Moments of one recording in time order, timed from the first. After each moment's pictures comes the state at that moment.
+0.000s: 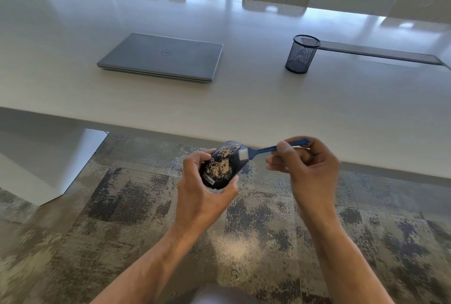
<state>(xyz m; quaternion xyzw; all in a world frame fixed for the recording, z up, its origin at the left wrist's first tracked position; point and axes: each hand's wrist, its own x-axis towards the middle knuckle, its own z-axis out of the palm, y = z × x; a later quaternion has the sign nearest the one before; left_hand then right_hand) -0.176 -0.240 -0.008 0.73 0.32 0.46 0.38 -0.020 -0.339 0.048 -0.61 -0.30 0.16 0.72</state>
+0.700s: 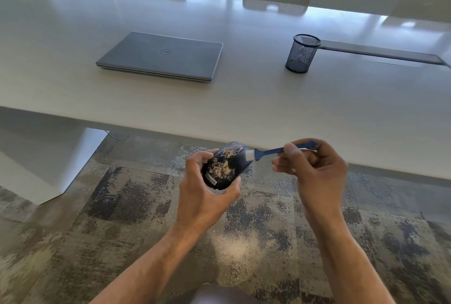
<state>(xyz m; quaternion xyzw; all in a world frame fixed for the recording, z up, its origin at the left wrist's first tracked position) -0.172 -0.243 -0.007 0.74 0.33 0.44 0.40 -0.011 -0.346 0.047 -0.61 -0.28 0.15 0.73</state>
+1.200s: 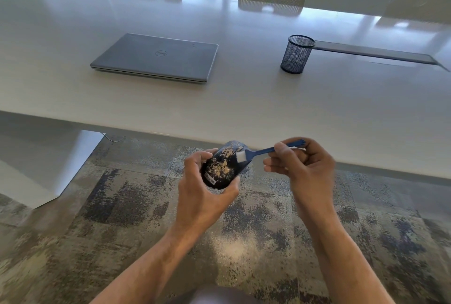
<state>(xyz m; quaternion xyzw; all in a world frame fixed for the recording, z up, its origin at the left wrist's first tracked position) -0.166 -0.245 -0.005 0.74 0.33 0.43 0.40 -0.005 -0.343 0.045 -0.59 -0.29 0.19 0.73</state>
